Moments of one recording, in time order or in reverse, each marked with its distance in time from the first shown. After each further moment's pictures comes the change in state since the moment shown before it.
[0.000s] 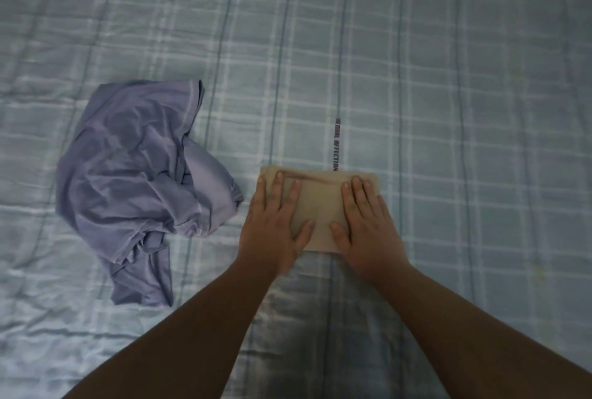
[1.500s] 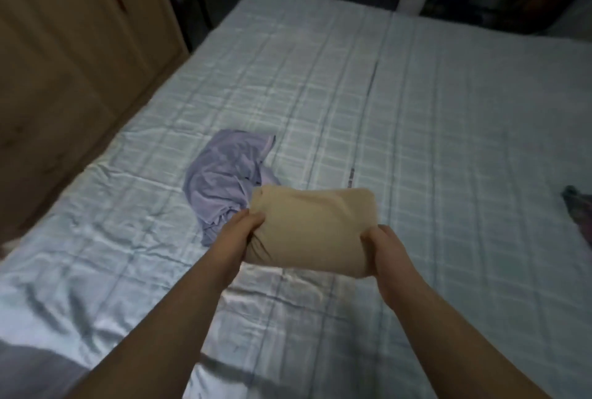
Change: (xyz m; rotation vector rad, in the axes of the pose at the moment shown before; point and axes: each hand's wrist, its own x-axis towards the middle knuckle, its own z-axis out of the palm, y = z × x) left_hand -0.204 0.027 -0.211 -1.499 0.174 -0.622; right_hand -0.160 -0.123 -0.210 1.286 -0.039 0.522
